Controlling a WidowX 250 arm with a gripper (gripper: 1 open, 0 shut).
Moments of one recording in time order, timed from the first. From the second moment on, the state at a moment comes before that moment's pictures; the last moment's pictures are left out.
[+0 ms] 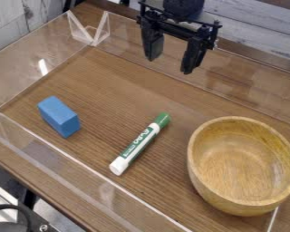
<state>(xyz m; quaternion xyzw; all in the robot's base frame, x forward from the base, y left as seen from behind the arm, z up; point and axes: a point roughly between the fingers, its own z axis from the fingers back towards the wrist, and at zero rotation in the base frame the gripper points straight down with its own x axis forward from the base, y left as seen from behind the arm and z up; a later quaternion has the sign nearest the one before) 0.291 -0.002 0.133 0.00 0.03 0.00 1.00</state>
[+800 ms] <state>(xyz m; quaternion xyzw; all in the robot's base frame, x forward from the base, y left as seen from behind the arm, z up) 0.226 0.089 0.115 -0.01 0.02 0.27 0.96</state>
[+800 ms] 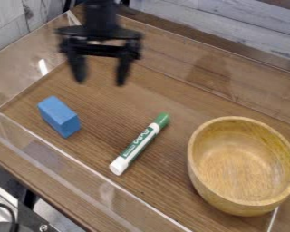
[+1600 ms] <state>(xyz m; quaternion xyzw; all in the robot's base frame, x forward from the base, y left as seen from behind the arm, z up) 0.206 0.125 0.072 -0.04 0.00 0.41 0.91</state>
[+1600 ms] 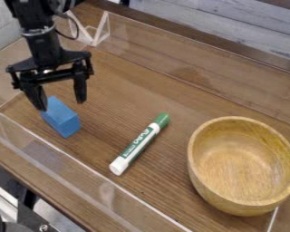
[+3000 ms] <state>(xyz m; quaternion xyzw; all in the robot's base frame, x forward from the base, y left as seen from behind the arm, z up) 0.198 0.127 0.032 -0.01 -0.01 0.42 0.91</state>
